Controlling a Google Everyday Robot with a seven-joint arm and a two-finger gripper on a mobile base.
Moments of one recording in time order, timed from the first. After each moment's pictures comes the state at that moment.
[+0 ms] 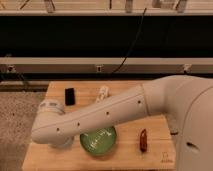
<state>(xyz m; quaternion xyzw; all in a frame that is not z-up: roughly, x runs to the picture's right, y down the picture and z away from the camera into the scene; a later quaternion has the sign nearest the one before) -0.174 0.244 0.626 -0.22 -0.24 -0.67 0.67</state>
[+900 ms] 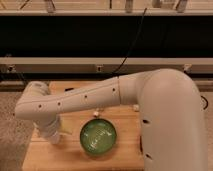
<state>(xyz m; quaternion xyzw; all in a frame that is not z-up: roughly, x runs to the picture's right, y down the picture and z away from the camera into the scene) -0.228 0.202 0.667 -0.23 -0.26 -0.69 0.64</state>
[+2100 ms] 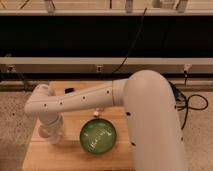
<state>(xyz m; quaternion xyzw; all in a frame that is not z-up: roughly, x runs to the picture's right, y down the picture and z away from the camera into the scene) -0.240 0.225 0.722 -0.25 -0.28 -0.68 0.64</state>
